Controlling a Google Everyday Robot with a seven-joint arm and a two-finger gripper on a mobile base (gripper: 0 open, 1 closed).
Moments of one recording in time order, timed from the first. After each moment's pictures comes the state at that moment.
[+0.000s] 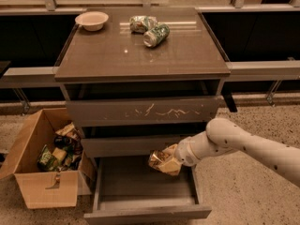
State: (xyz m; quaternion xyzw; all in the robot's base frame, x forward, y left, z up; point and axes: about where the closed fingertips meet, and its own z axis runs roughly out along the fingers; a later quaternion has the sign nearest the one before) arm 0.519 -0.067 0.535 -0.51 0.77 0.31 0.24
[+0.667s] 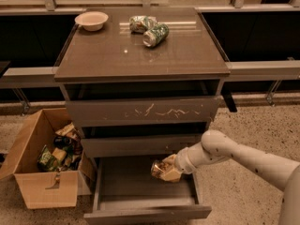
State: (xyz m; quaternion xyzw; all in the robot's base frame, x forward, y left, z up) arm 0.534 -0.079 0.433 -0.56 0.74 0.31 0.23
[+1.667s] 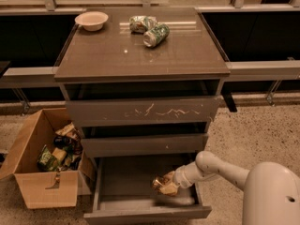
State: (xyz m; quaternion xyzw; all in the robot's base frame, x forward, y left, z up) arm 0.539 -0.086 0.271 -0.50 0.77 0.34 0.20
